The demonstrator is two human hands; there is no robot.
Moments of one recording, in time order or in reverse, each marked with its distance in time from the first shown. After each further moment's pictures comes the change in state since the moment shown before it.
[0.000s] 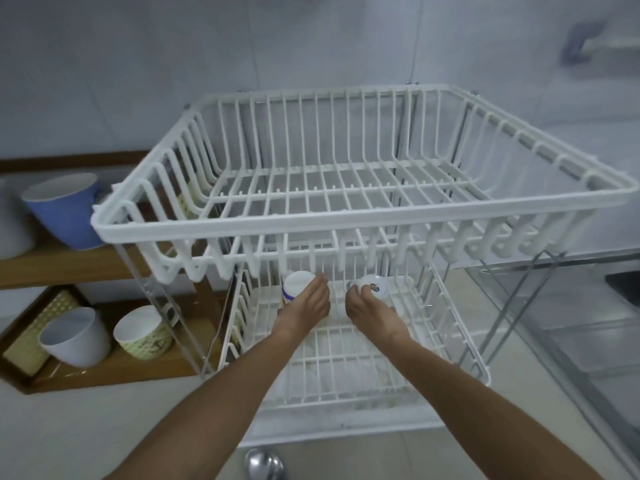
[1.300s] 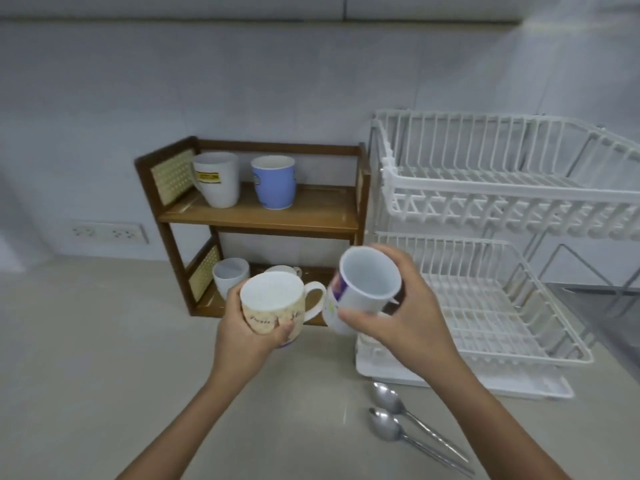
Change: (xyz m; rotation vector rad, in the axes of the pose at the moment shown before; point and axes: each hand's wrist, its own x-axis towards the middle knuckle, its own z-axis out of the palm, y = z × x) left_hand -0.311 -0.006 0.089 -2.196 0.591 -1.289; right_hand -0.111 0.081 -0.300 2.391 0.826 0.469
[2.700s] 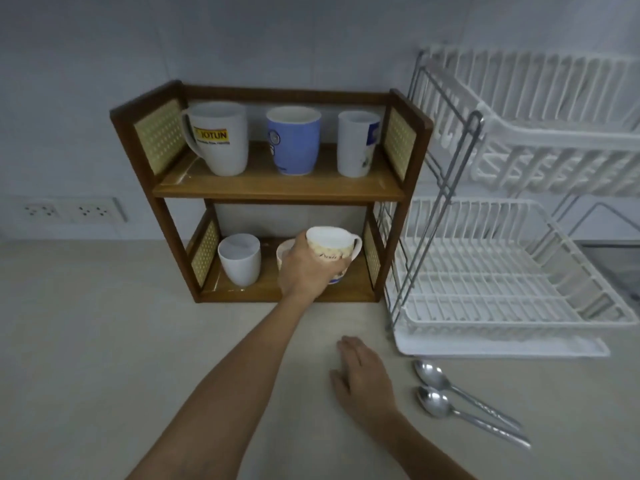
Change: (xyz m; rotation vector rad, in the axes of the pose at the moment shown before) left_hand 0.123 -0.049 0.049 0.255 -0.129 -0.140; right_hand -0.059 0.181 0.177 -0.787 -0.125 0.162
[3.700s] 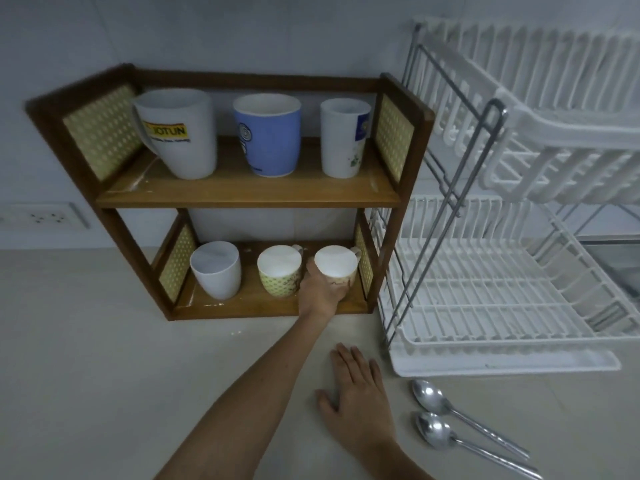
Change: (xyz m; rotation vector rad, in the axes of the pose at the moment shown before) left_hand 0.002 -0.044 0.108 0.031 -0.277 -0.121; right_hand -0.007 0.028 0.033 -0.169 -0.179 0.153
